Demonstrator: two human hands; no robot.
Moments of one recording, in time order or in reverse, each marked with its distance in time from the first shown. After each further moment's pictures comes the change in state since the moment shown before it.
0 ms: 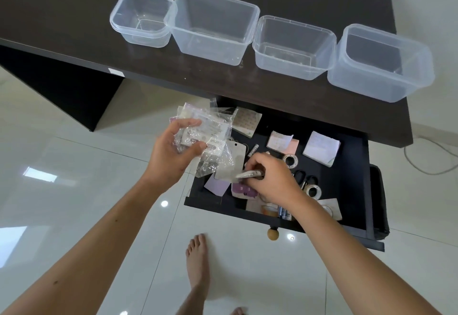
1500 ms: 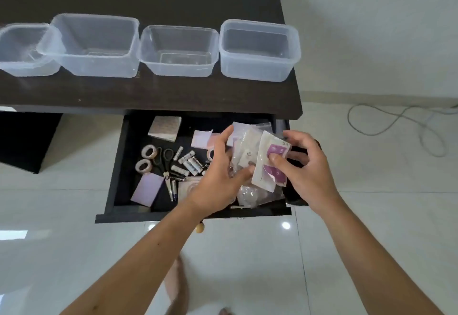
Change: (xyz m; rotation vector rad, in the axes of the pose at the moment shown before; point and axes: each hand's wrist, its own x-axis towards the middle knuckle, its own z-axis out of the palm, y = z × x) left_hand -0.061 0.070 0.238 -0.090 -0.569 -0.083; right_hand -0.135 0.090 -0.147 0.559 0.523 0.230
